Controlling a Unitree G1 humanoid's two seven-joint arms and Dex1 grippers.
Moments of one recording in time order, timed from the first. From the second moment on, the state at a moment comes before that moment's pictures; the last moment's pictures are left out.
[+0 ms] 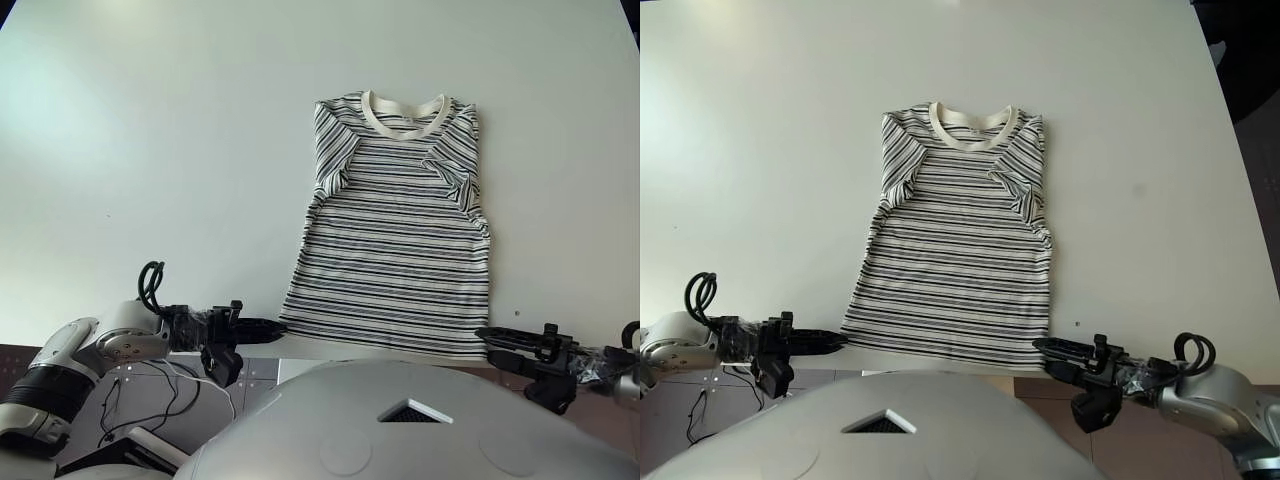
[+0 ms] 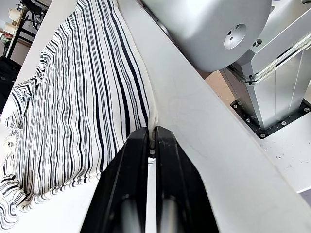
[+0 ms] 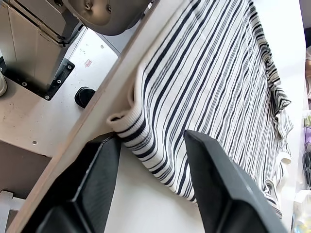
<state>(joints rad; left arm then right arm) 0.30 1.05 -0.35 0.16 0.40 -1.21 -0.58 0.77 -0.95 -0.18 -0.14 -0.55 -1.15 0.60</state>
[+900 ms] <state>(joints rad) 0.49 1.15 -0.31 -0.04 0.26 -1.10 -0.59 0.92 -1.03 -0.23 -0.26 -0.41 -1.03 0.60</state>
